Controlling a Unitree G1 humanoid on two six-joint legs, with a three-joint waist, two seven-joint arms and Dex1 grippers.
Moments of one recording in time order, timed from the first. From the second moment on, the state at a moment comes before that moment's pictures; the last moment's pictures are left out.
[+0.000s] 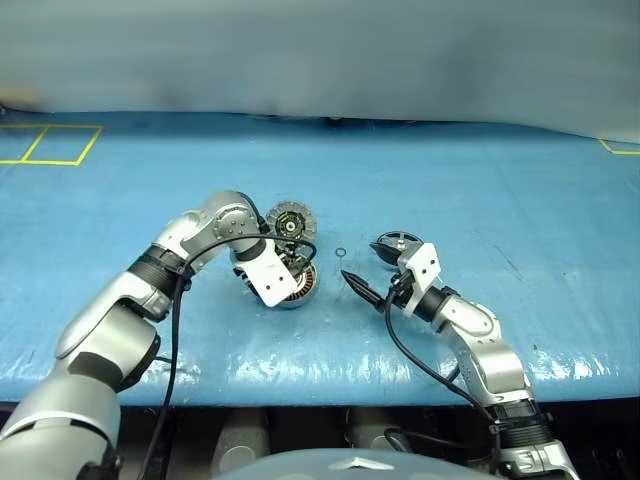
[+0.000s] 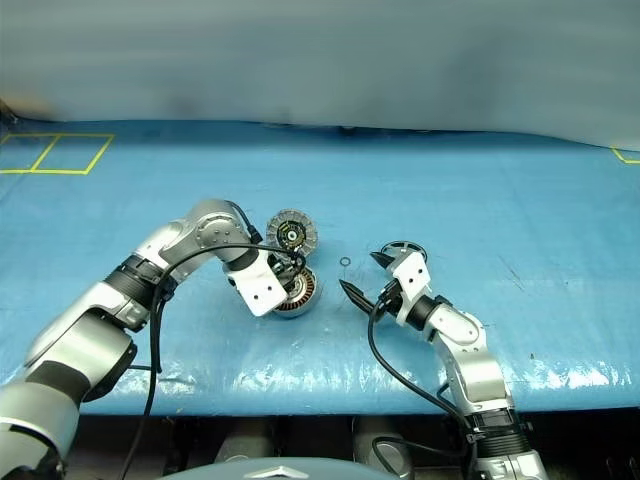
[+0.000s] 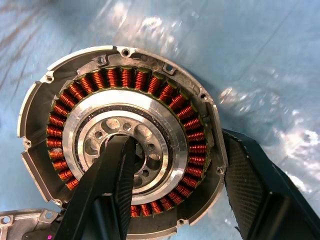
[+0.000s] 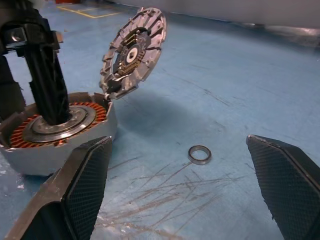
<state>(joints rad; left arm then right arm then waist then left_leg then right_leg) -0.86 0.57 -0.64 0.38 0.35 -0.52 -1.57 -0.07 -0.34 0.07 -0.06 0.25 0.10 0.68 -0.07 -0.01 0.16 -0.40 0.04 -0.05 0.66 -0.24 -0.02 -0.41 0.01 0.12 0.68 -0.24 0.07</state>
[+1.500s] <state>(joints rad) -0.43 0.63 -0.22 -0.04 -0.18 0.04 -1.21 -0.19 -0.30 0.12 0.11 0.15 0.14 0.58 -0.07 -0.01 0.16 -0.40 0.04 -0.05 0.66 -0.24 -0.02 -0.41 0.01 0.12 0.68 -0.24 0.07</state>
